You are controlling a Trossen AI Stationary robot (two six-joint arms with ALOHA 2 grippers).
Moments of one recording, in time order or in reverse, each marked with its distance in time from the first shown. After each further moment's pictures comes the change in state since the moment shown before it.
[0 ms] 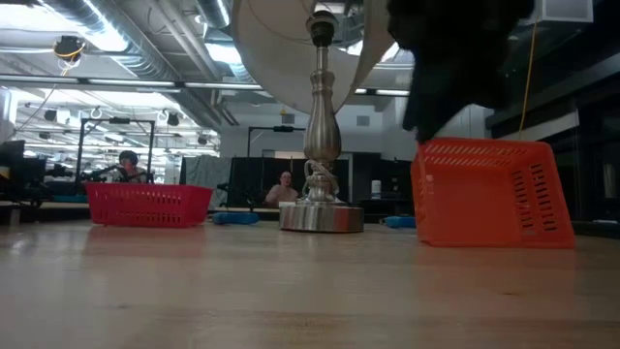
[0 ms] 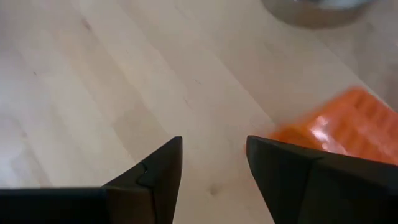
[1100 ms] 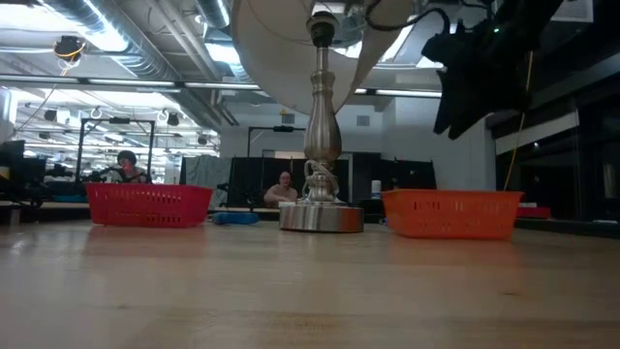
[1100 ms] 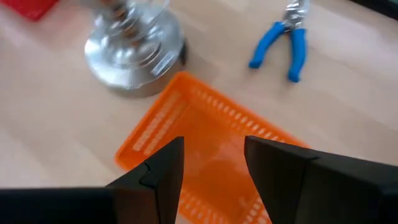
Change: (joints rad) left arm -0.042 0.001 0.000 0.100 -0.405 0.005; right arm -0.281 -0.400 -0.282 -0.092 0.151 -0.047
